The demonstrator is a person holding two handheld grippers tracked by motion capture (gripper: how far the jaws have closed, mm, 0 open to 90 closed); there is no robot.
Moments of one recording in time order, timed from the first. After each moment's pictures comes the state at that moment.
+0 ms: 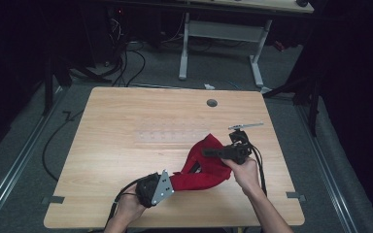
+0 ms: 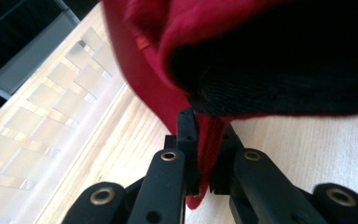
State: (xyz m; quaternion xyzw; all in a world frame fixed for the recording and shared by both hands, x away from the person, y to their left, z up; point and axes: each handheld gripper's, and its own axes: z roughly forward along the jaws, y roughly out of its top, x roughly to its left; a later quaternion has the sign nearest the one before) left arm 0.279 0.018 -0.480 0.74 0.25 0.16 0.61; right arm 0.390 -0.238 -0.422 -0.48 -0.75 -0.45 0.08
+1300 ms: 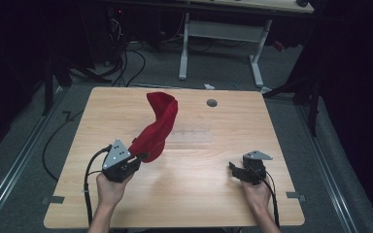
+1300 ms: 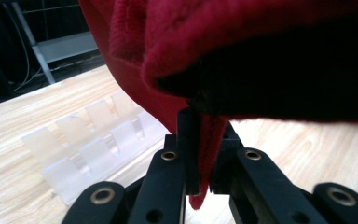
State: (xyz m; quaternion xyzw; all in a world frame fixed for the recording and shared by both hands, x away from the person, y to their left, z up) left arm 0.338 0.094 -0.431 0.56 0.41 0.14 0.70; right arm 0.358 -0.299 -0.531 -0.54 -0.74 -0.31 -0.24
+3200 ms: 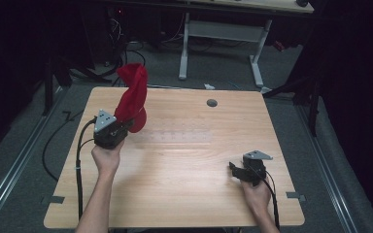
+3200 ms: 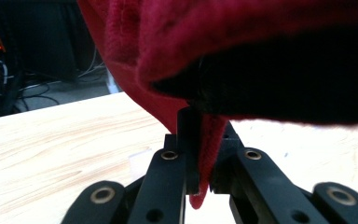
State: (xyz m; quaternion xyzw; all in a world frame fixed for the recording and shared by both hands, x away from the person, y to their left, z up) left arm 0.434 0.125 -0.429 0.47 0.50 0.20 0.70; right arm 0.359 -0.300 -0.531 -0.54 -0.74 -0.31 -0.24
